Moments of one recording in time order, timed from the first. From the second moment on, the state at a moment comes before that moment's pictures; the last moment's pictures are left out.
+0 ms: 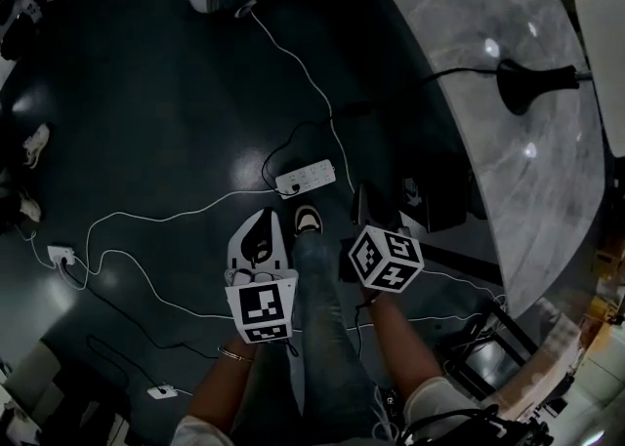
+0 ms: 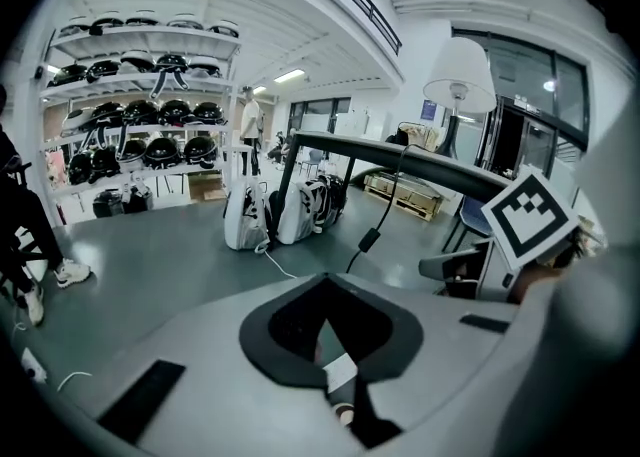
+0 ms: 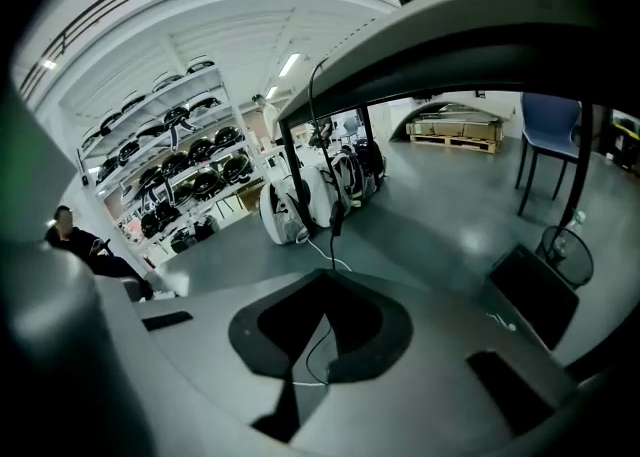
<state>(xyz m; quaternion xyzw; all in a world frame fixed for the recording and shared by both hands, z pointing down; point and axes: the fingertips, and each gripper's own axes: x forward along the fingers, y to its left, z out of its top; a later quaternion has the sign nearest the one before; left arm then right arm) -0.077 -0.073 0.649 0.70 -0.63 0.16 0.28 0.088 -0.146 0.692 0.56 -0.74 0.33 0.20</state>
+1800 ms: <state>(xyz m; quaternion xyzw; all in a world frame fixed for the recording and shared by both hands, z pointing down) 0.061 -0.123 0.279 0.85 -0.51 0.04 0.13 0.173 -0.124 0.302 0.64 -0.74 0.19 0.05</state>
